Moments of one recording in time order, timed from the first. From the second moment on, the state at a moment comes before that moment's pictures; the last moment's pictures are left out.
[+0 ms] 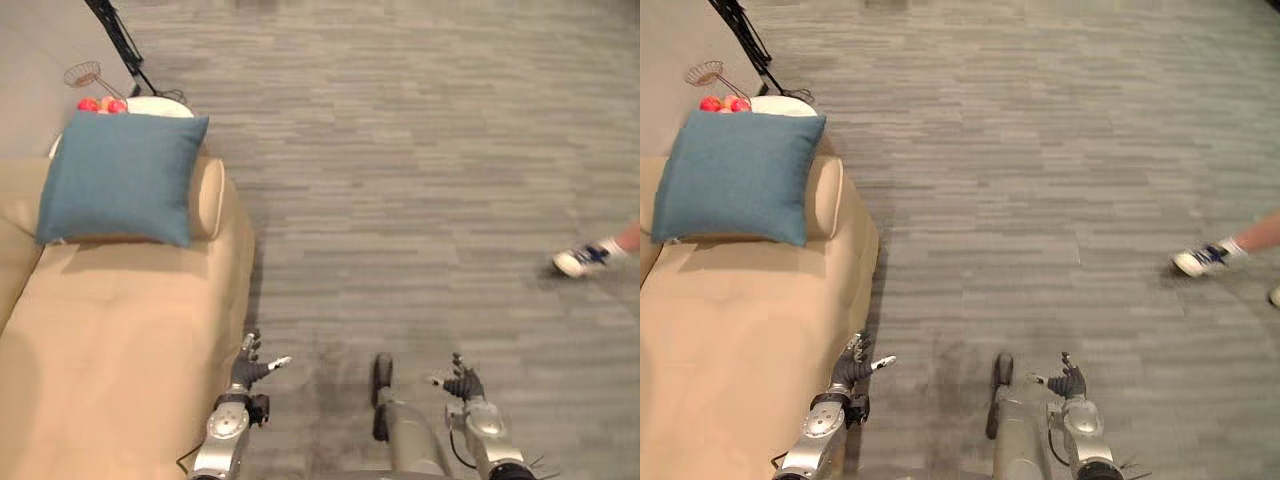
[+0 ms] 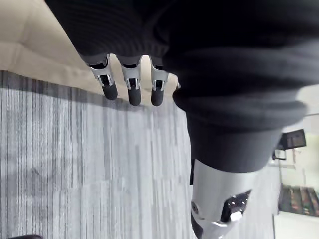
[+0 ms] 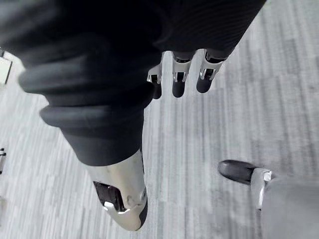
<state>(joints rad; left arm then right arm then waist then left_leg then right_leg) 0.09 0.07 -0.08 0.59 -0.07 -0.18 0.11 -0.03 -0.18 -0.09 0.88 0.03 -0.14 -0.13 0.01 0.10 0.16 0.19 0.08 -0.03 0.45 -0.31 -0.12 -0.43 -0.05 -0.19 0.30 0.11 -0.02</state>
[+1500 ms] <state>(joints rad) 0.12 0.09 -0.05 0.60 -0.20 -0.18 0.09 0.07 -0.13 -0.16 0.78 0.07 -0.17 -0.15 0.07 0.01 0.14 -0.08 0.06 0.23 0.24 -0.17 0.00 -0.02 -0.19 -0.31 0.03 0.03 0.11</state>
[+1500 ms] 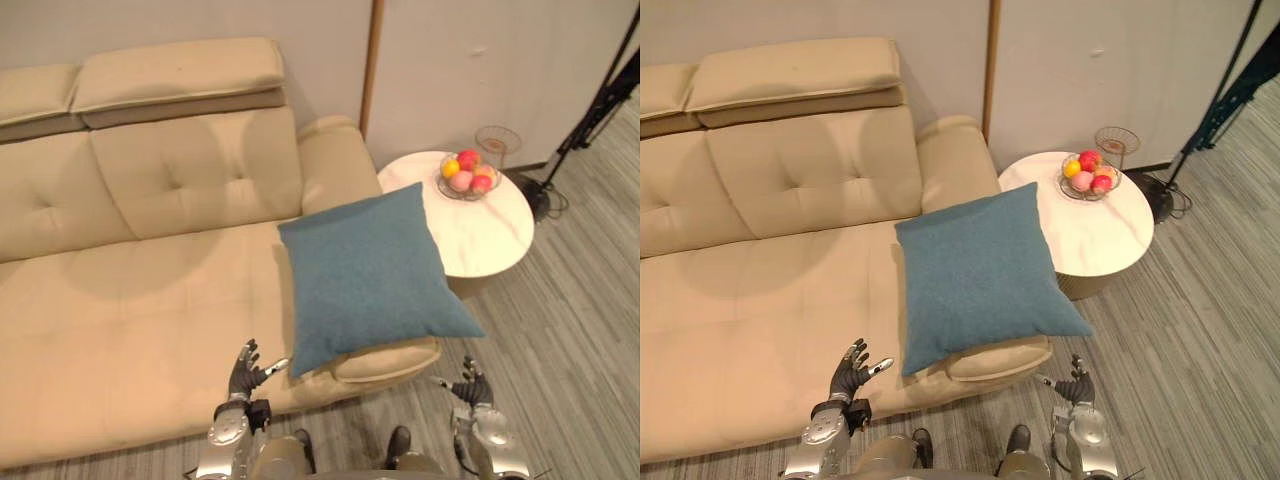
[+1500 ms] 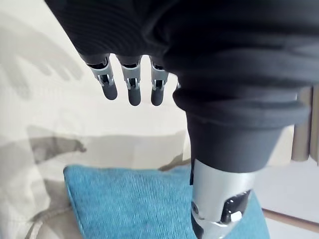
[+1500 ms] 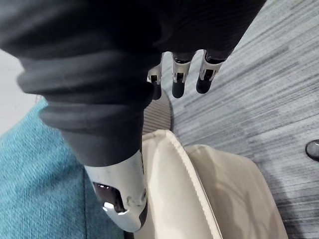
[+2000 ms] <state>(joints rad) 0.13 0.16 0.01 0.60 -0.18 -0.18 0.09 -0.03 -0.29 -0.28 0.62 -0.01 -0.15 -0.18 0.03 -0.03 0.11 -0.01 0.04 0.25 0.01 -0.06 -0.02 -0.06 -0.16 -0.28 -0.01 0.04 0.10</state>
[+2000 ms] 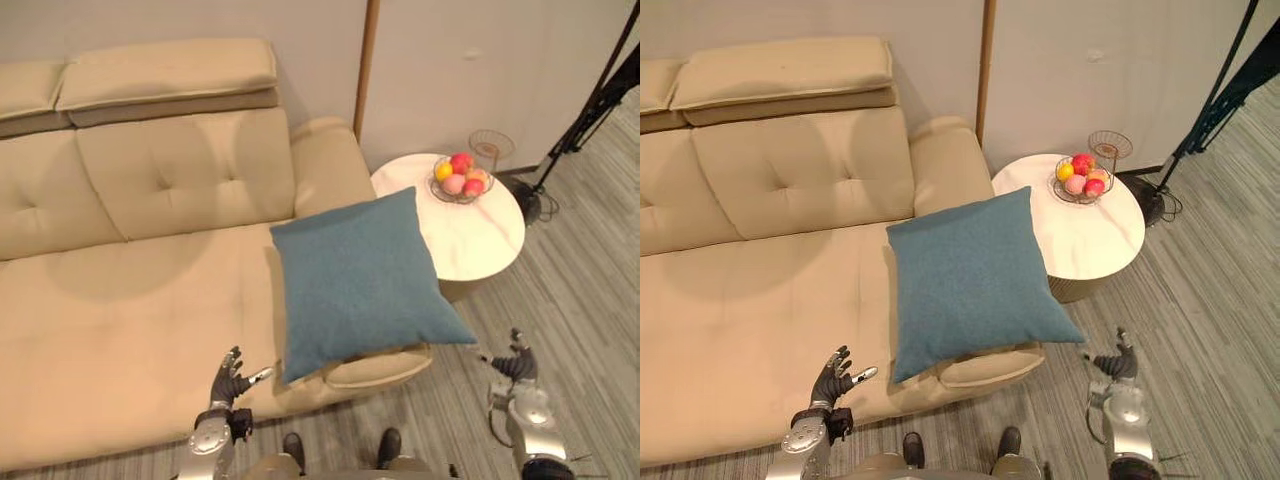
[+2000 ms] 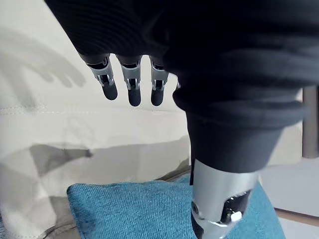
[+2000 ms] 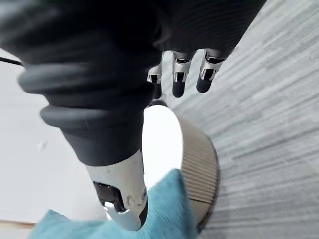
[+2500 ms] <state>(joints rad) -0.57 0.19 -0.11 0.76 -0.28 -0.20 0.20 -0.81 -0.27 0.09 0.86 0.09 -0.15 -0.23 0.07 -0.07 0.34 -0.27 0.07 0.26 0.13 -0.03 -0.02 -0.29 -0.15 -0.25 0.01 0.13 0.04</state>
